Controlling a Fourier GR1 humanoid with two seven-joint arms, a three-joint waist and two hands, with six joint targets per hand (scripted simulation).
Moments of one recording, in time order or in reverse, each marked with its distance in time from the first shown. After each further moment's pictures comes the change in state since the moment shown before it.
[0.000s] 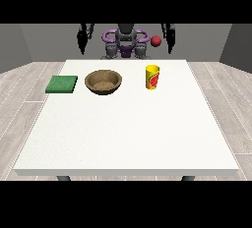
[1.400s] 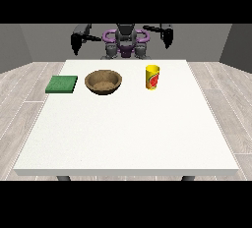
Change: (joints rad) left arm -0.135 -0.041 0.019 -0.093 0.059 0.070 -0.140; right arm -0.144 -0.058 -0.097 0.021 -0.062 0.077 -0.173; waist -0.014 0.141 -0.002
